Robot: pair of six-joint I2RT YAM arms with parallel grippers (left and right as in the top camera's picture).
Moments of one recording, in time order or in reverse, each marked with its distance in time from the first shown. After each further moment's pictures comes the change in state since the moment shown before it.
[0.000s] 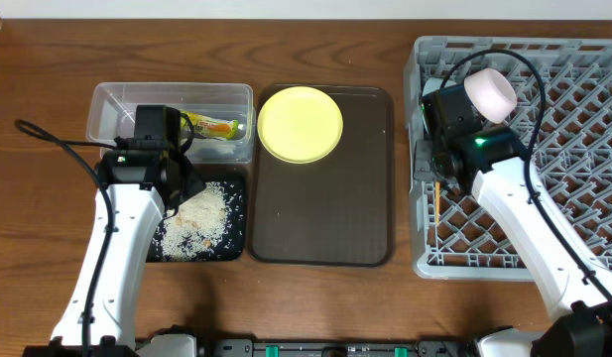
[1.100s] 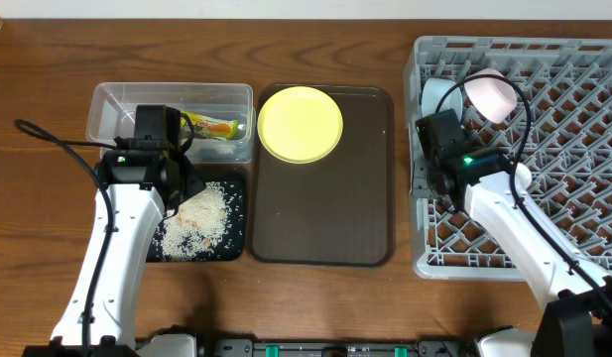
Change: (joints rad) left arm 0.000 0.000 0.000 0.000 0.000 0.000; right arm 0.000 -0.001 -0.195 0.188 0.012 -0.007
